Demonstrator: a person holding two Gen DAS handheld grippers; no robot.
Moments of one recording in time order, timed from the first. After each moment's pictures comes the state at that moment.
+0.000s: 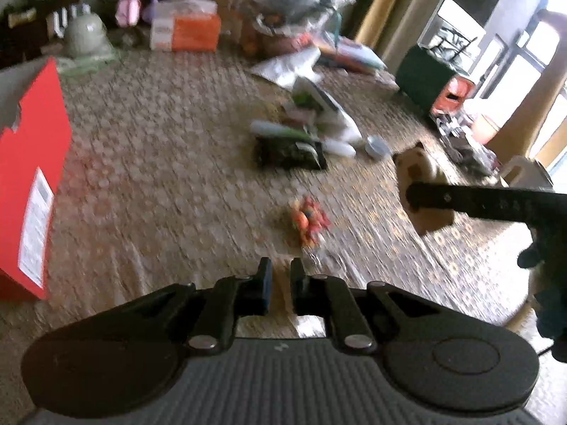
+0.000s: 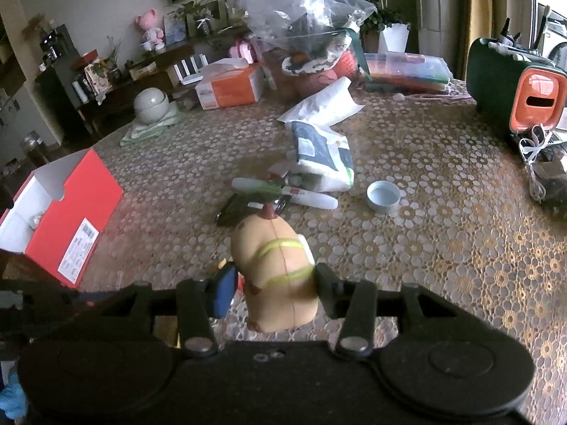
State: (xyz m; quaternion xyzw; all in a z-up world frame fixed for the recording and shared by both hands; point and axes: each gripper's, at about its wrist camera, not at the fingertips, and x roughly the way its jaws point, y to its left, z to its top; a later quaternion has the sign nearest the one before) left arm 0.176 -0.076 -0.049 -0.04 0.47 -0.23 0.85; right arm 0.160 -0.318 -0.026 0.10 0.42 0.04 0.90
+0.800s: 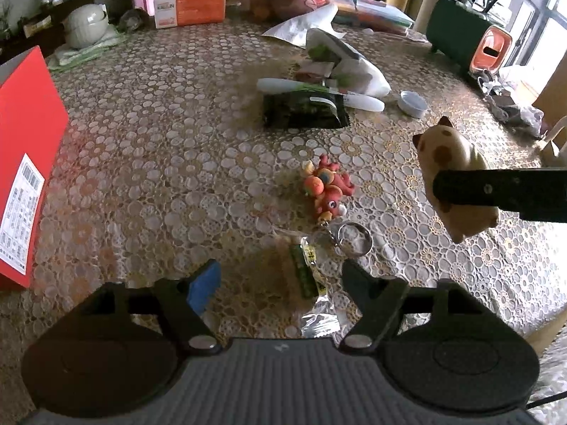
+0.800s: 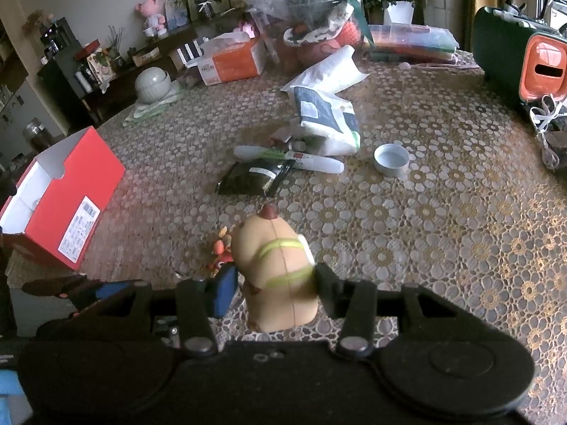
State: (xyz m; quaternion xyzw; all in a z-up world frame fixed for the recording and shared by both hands) left arm 0.179 -0.123 -0.090 0.03 0.49 -0.16 0.86; right arm 0.155 -0.320 -0.050 0.12 0.45 0.06 0.88
